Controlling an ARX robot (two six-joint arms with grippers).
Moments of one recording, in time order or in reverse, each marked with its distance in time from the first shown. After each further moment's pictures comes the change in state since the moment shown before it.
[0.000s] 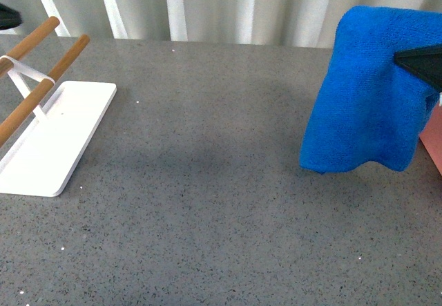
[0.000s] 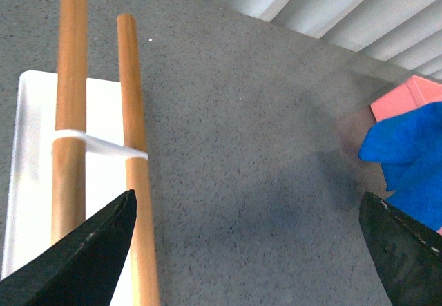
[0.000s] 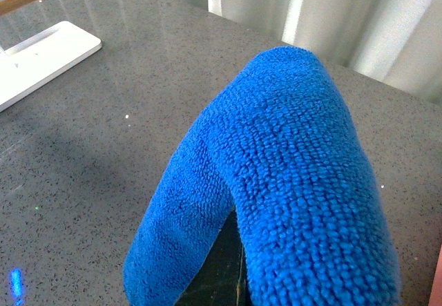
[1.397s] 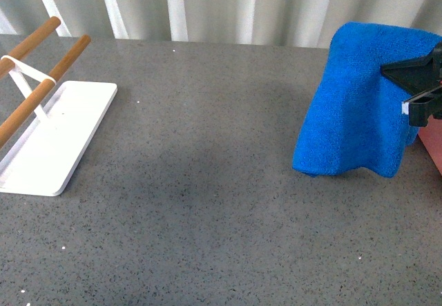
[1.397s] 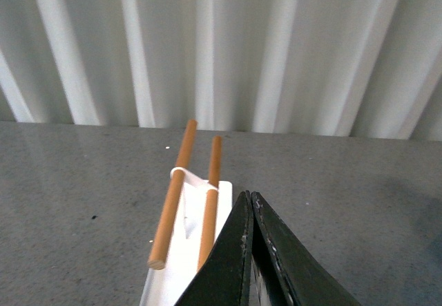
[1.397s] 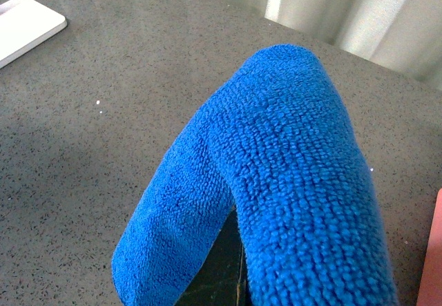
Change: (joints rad) left arm -0.284 -1.014 -0.743 0.343 -0.739 0.049; right arm 0.031 0.077 0.032 0.010 0.109 -0.002
